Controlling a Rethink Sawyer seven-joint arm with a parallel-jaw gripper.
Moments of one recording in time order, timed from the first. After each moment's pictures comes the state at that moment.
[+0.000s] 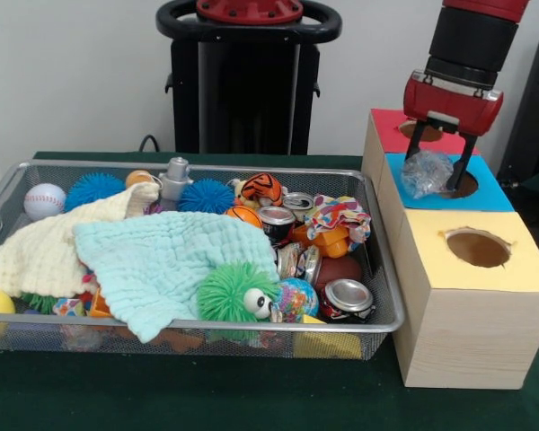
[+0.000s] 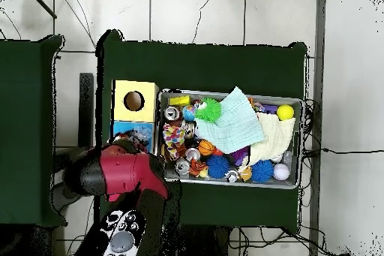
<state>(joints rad) 0.33 -0.61 -0.31 1.71 0.09 0.33 2.37</state>
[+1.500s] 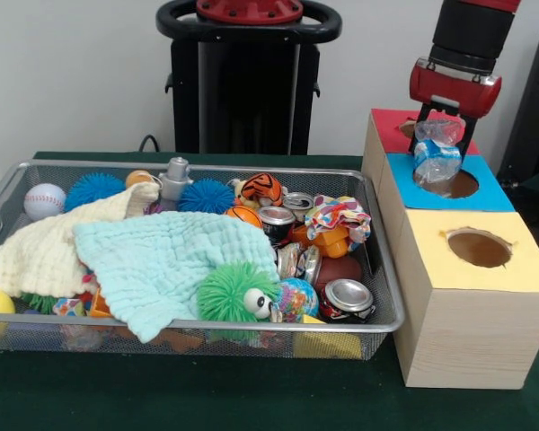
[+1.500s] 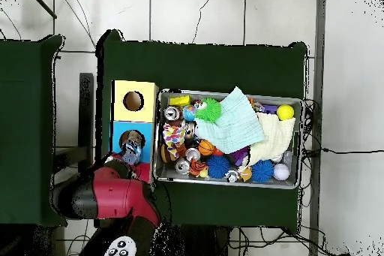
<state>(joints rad) 0.41 -0.64 -0.32 1.87 0.24 0.25 2.37</state>
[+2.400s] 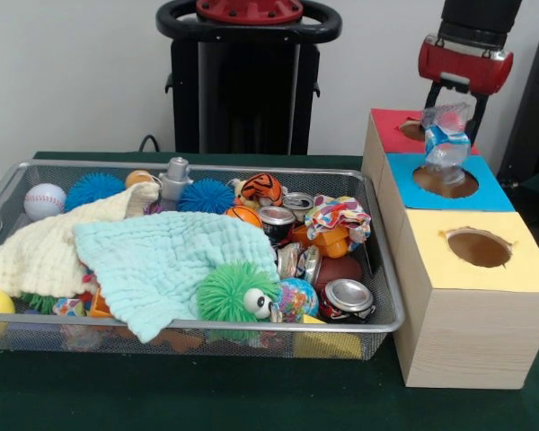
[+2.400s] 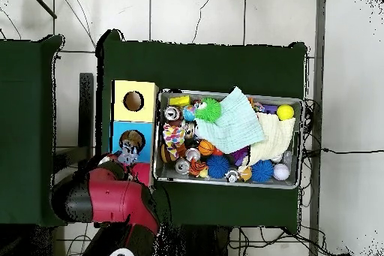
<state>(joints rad) 0.41 -0.72 -0.33 1.87 0.25 0.34 2.37</state>
